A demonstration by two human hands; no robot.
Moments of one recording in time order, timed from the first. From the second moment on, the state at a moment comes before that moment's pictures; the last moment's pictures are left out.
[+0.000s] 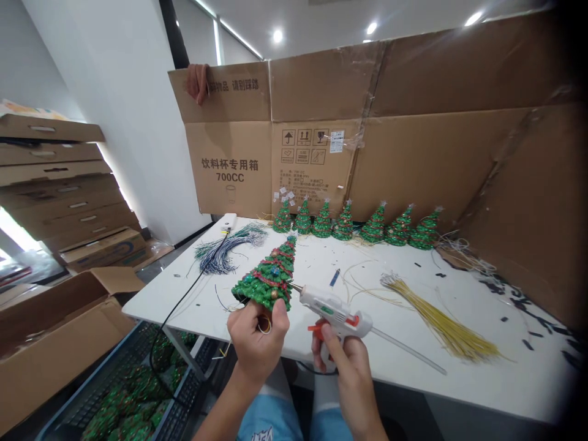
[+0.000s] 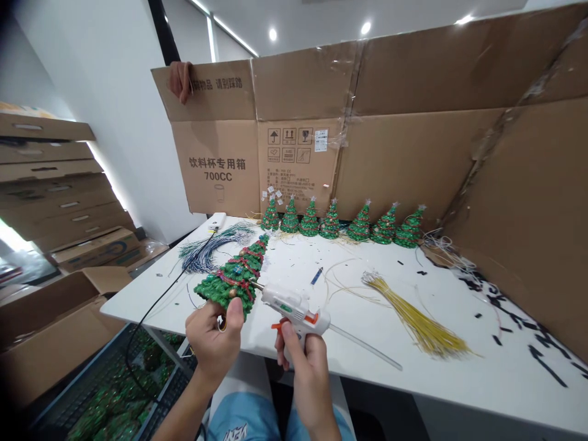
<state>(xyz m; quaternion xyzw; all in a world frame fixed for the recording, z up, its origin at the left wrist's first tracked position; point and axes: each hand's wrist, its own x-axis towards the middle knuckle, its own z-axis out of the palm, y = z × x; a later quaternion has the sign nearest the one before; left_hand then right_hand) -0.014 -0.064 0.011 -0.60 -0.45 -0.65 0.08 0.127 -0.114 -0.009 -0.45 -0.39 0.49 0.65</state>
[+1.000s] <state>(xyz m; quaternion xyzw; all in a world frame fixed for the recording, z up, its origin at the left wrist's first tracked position) -0.012 -0.065 0.012 -0.60 -0.47 -0.64 0.07 0.130 -0.110 -0.014 -0.44 -0.39 0.49 0.65</state>
